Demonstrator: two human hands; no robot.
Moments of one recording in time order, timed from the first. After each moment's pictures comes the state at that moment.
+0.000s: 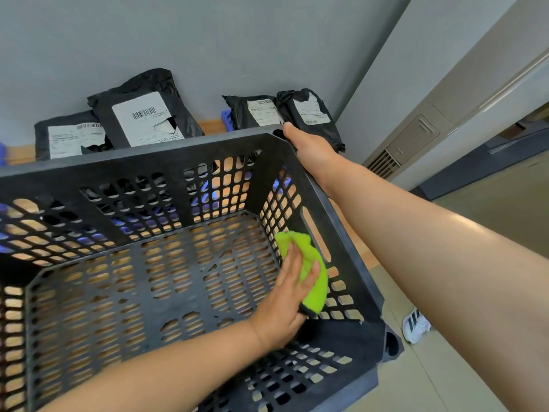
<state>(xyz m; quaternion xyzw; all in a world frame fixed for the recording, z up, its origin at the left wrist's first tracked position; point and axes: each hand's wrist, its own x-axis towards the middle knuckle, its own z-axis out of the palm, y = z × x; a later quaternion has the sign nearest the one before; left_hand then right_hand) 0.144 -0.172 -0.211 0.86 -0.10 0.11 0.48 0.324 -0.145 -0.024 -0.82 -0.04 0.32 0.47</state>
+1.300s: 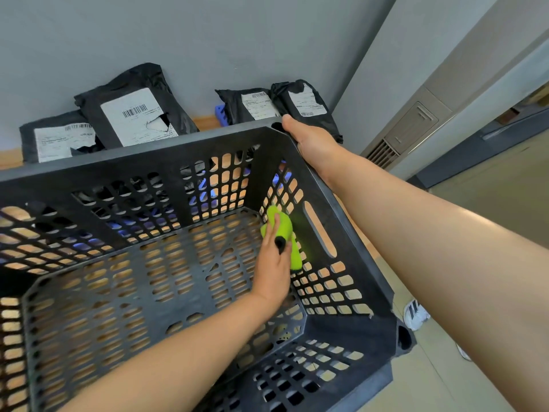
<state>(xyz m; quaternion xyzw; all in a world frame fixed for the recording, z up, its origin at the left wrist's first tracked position) 0.187 -0.154 -0.197 0.68 0.23 0.04 0.69 0.325 -0.143 -0.028 -0.82 -0.03 0.32 0.48</state>
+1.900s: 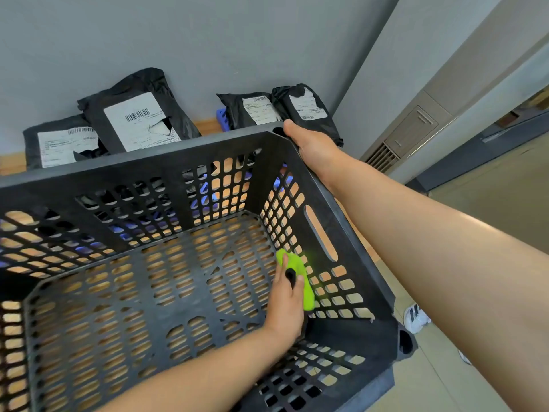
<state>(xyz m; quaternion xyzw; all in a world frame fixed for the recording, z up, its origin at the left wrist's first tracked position) 0.155 -0.190 -0.216 0.65 0.28 -0.05 0.70 0.324 -0.143 -0.027 -0.82 -0.03 0.32 0.48</state>
